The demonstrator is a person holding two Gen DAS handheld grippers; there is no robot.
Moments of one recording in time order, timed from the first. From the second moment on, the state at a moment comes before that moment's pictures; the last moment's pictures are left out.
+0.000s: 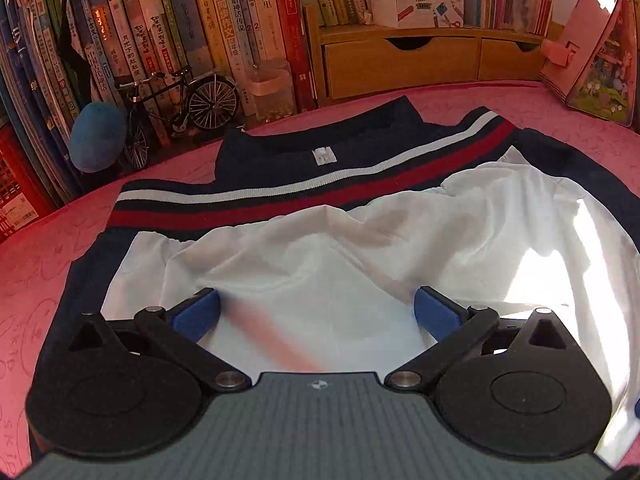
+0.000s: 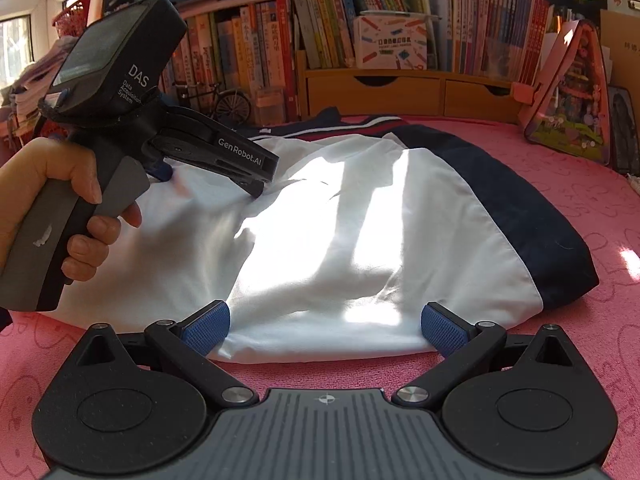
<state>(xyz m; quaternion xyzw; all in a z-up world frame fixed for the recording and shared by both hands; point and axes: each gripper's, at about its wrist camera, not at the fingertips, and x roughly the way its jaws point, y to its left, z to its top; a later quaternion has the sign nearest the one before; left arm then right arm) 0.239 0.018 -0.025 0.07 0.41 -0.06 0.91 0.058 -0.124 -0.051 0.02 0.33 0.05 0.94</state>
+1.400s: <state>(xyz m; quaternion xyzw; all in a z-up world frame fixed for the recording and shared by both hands) 0.247 0.047 0.014 -0.01 0.38 -0.06 0.92 0.055 -0.132 -0.055 0.03 0.33 0.06 0.94</state>
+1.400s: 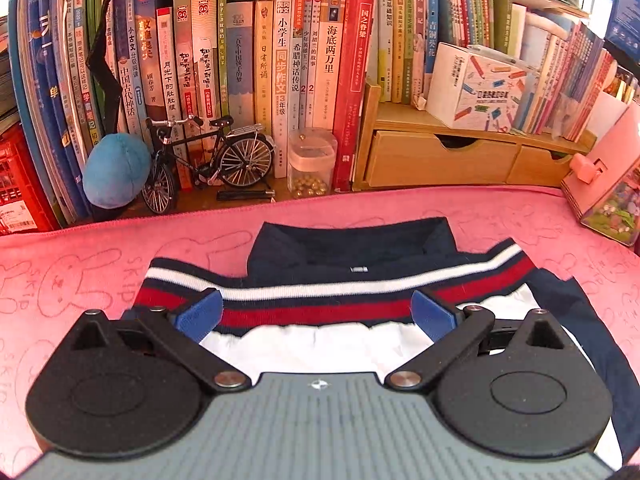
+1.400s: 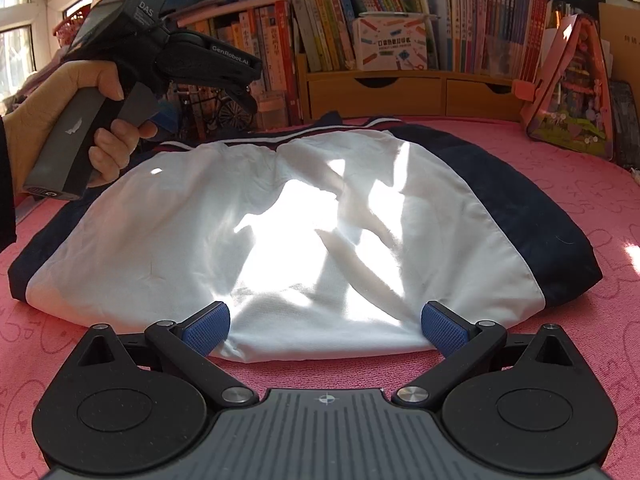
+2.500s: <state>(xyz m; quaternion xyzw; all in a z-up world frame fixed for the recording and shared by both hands) 0.285 0.025 -0.045 0.05 0.41 0.02 0.91 0.051 -0.137 -0.053 0.06 0.32 0.09 0.94</state>
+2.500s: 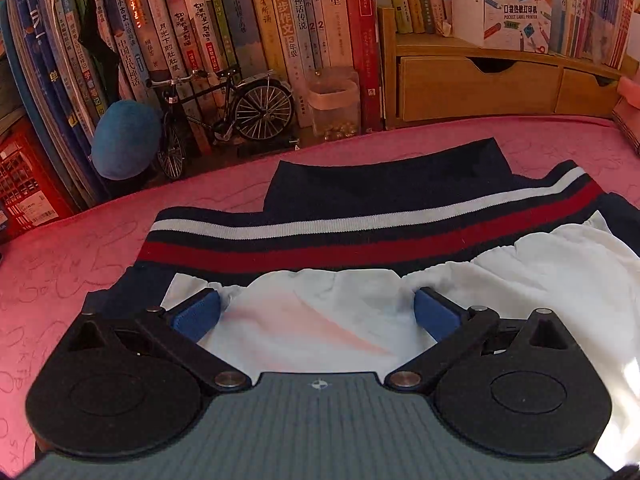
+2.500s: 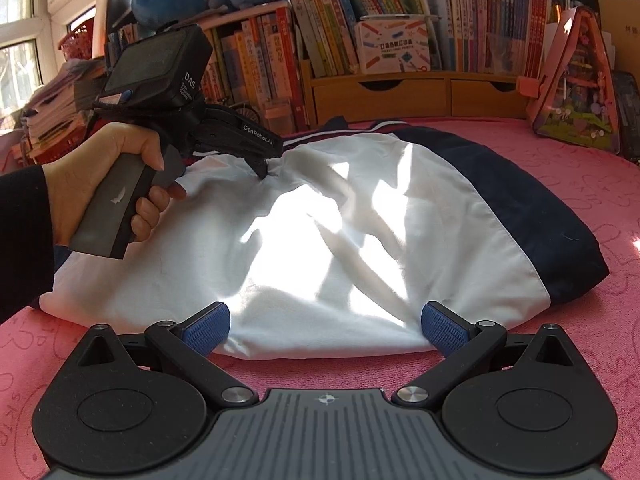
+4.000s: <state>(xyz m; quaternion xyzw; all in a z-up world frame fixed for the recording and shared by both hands) 0.074 0.007 -0.056 0.05 0.34 -0.07 0.94 0.055 -0.284 -0.056 0.30 0.28 0.00 0.91</state>
